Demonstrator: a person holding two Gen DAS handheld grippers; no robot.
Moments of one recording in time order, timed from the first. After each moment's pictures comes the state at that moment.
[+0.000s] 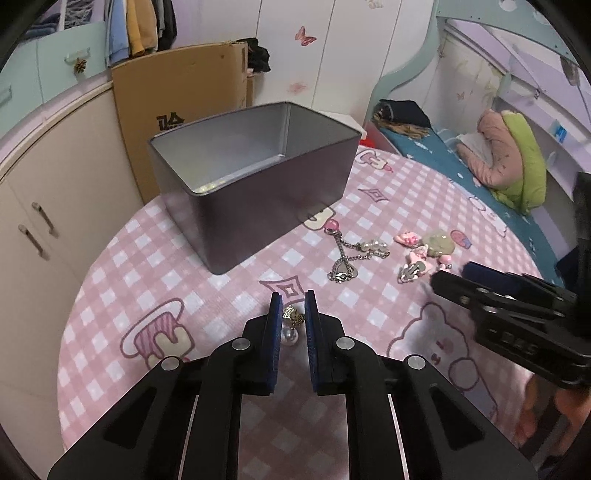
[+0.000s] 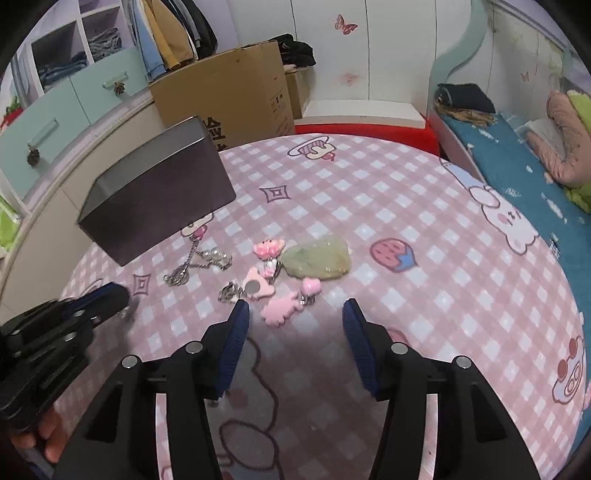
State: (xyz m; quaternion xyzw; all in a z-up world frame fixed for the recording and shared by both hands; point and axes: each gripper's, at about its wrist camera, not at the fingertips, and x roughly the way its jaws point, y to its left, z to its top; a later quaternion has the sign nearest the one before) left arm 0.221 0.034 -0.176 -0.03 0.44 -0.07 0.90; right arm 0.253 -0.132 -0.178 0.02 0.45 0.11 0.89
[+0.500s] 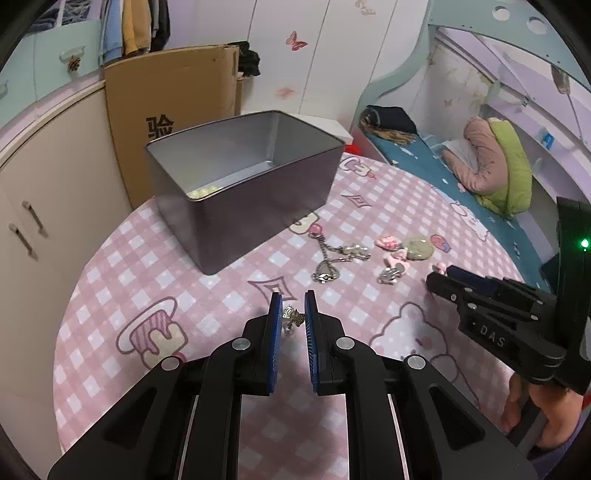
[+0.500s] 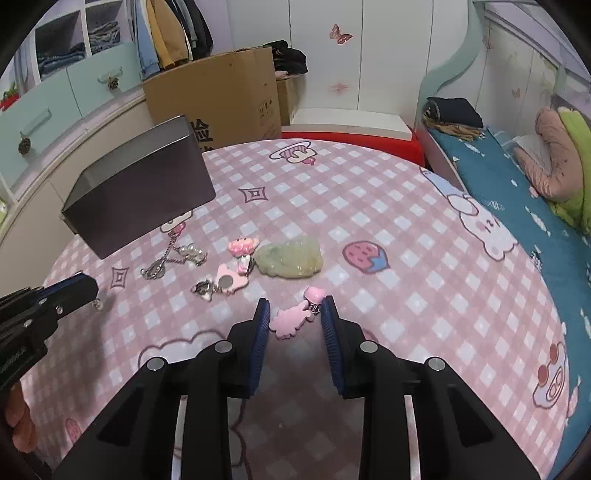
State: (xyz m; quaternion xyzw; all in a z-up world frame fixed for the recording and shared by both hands) left arm 0.214 0.034 -0.167 -0.05 0.43 -0.10 0.90; right arm 0.243 -0.144 -0.179 0.00 0.44 0.09 0.90
